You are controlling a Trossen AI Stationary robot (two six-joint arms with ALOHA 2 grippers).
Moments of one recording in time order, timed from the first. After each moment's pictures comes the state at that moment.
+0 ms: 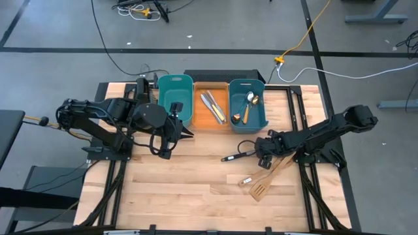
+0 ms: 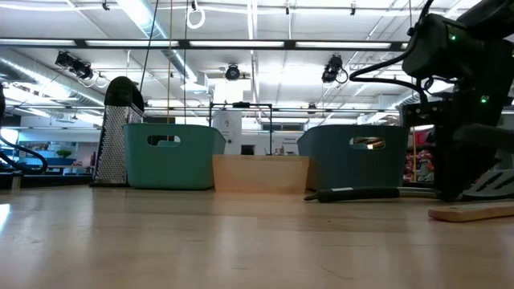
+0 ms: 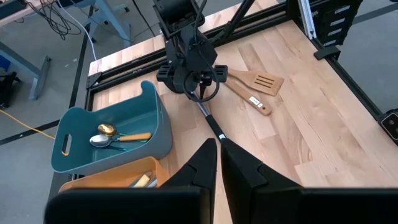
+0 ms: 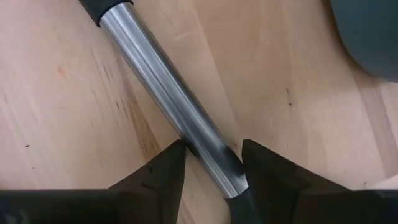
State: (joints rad) left arm -0.20 1.36 1.64 -0.87 -0.18 0.22; right arm 0.19 1.32 0.49 -0.56 0.23 0.51
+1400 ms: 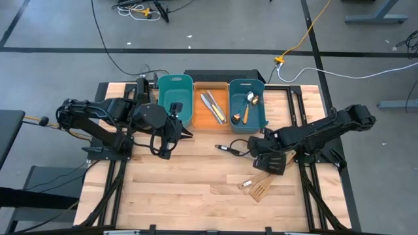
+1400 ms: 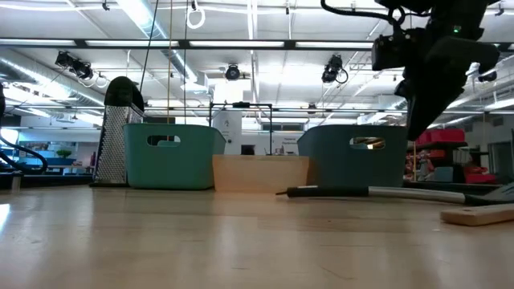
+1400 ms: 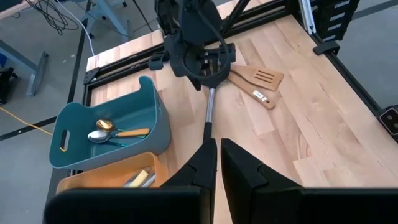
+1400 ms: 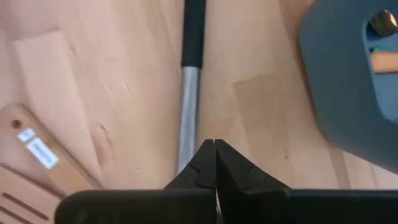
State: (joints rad) left arm -0.20 1.36 1.64 -0.89 -0.18 0.21; right arm 0.23 1.32 0.85 -0.81 0.21 0.44
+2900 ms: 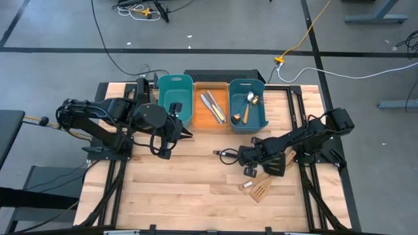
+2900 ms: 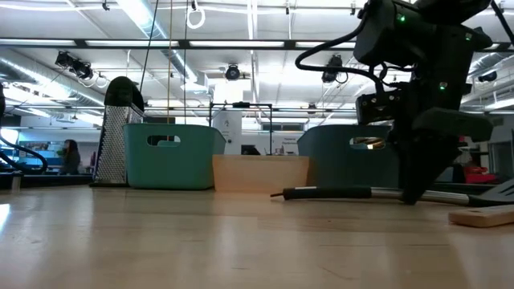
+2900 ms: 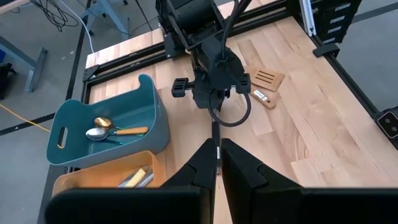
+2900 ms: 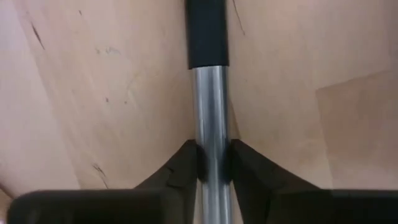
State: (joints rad) left arm -0.20 1.36 1.64 -0.90 -0.18 0.19; right arm 0.23 1.65 0.78 -0.54 0.17 0.48
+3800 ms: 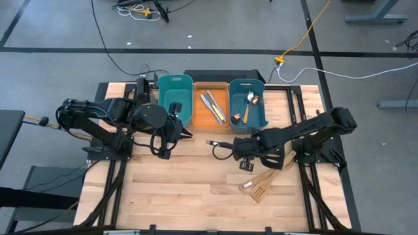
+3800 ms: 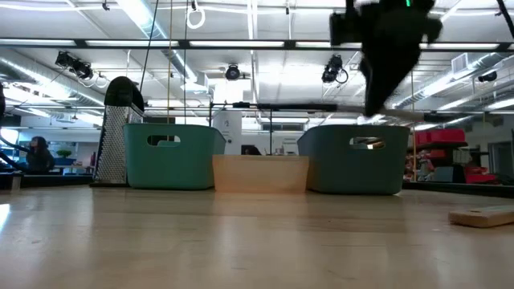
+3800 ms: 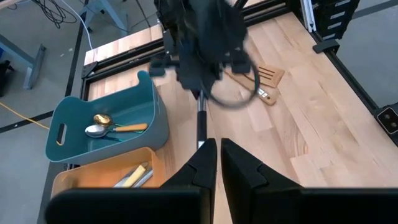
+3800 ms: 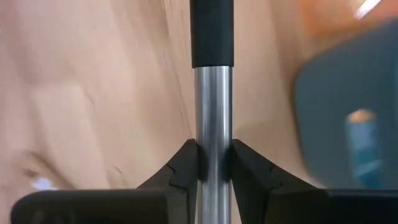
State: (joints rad) left arm -0.20 1.36 1.64 -0.91 -0.18 0.19; right arm 0.23 1.59 1.19 -0.96 0.26 0.41
